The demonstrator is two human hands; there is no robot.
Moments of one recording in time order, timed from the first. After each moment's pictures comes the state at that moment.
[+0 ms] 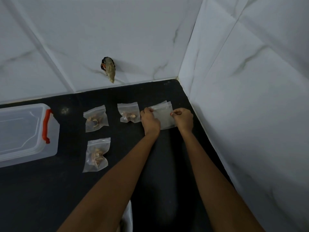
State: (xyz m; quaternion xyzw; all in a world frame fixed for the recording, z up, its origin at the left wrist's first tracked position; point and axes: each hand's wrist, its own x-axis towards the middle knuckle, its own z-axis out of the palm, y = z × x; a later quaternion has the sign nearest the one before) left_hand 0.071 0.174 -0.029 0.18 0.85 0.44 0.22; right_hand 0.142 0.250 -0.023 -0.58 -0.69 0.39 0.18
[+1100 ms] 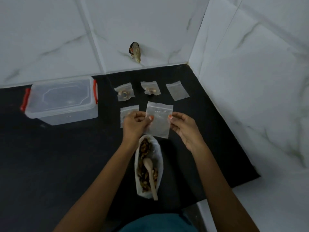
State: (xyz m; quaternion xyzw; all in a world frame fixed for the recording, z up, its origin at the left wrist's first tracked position) left_hand 0.099 -0.062 0.049 0.14 0.73 0.58 0.33; right_hand 0.217 0.037 0.065 -0.44 -0.46 0.75 0.18
